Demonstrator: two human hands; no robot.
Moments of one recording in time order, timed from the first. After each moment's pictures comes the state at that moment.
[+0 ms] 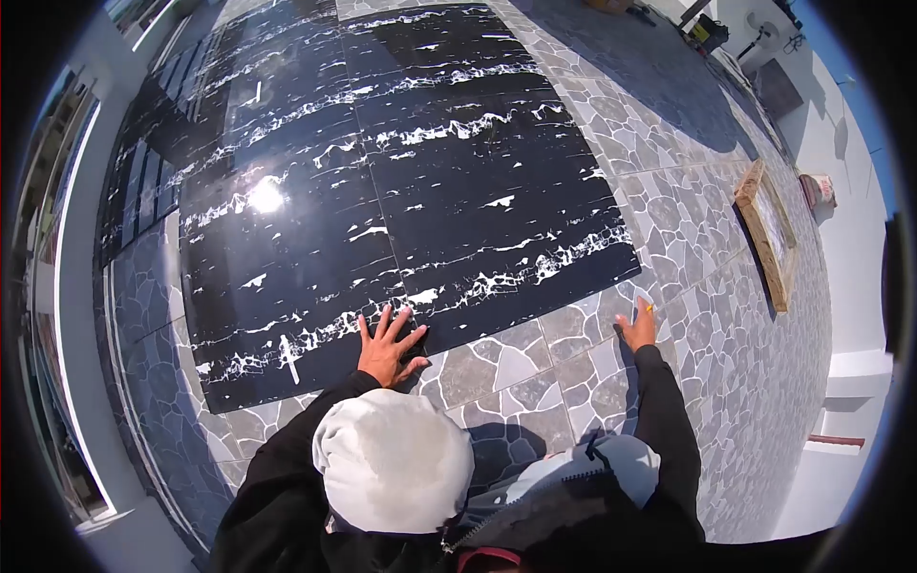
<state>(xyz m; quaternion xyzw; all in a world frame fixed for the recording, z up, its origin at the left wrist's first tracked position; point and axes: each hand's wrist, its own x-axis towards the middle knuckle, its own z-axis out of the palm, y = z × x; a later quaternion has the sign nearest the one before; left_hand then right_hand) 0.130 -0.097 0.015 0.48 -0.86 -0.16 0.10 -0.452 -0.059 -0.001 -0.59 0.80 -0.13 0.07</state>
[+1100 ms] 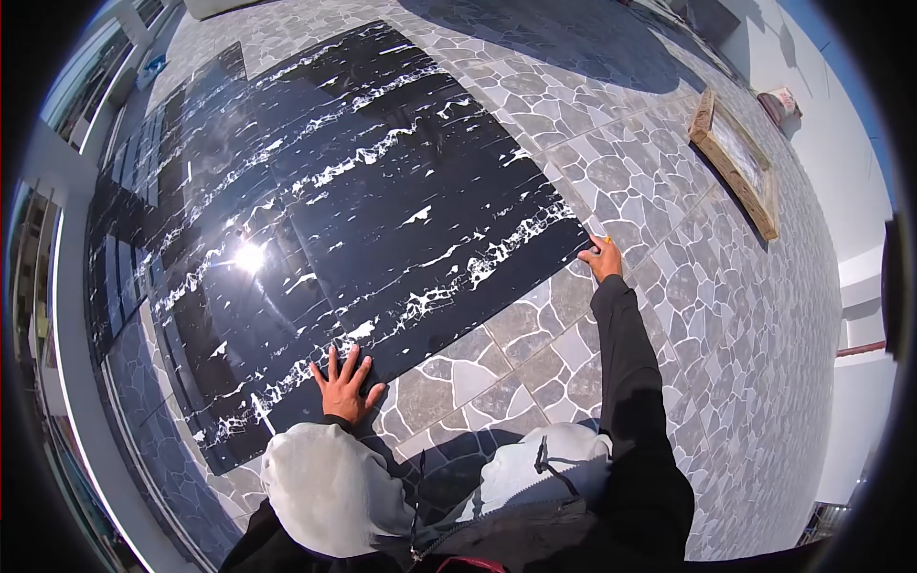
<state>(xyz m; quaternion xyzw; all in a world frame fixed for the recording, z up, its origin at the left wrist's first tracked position) 0.099 -0.090 0.009 0.51 -0.85 -0.10 0.06 -0.519 -0.139 -0.017 -0.49 0.82 -0.28 0.11</state>
